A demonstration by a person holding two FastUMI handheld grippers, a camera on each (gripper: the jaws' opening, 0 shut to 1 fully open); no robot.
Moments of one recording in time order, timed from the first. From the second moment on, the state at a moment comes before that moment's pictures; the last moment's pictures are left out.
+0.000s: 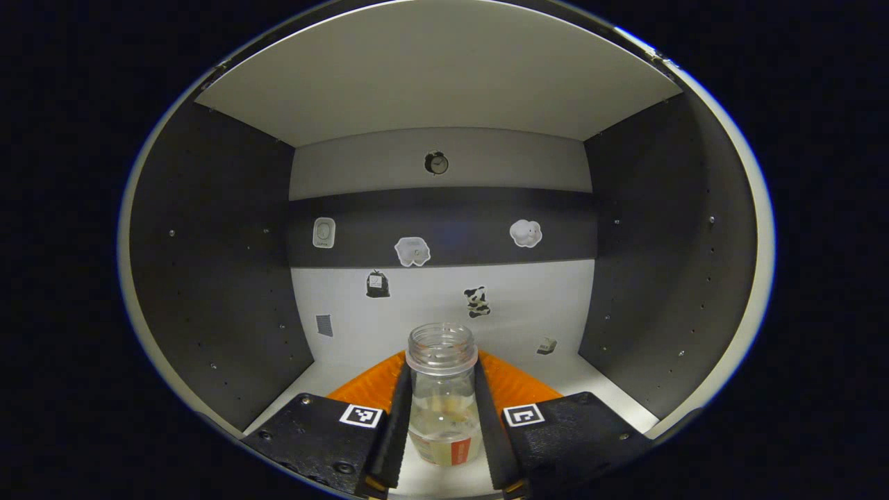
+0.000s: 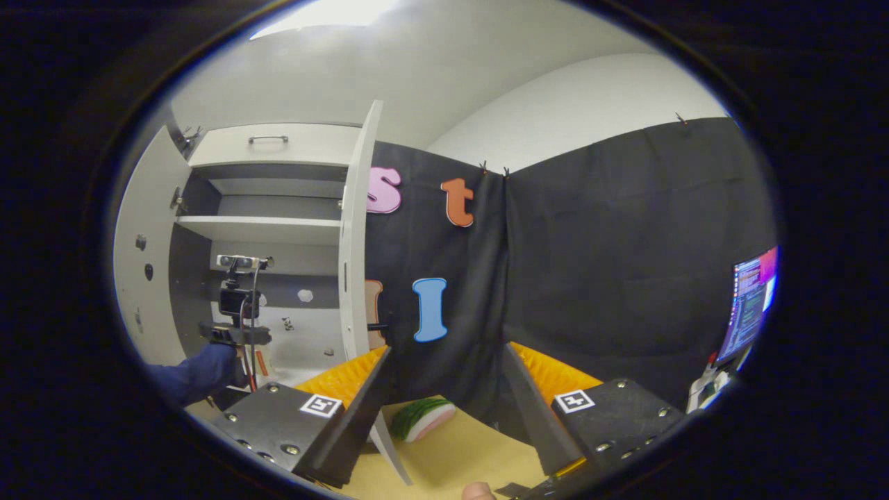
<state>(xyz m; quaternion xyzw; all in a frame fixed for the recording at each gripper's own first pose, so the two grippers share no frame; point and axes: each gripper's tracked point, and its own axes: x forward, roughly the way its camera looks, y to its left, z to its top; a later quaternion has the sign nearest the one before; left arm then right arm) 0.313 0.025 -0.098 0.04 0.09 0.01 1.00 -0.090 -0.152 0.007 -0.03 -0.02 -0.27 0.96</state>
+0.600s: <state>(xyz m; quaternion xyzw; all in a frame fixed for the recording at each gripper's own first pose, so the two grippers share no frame) 0.216 -0.002 -0.070 0.00 0.08 -0.09 0.99 -0.079 -0.143 0.009 -0.02 -0.02 -0.22 0.98</state>
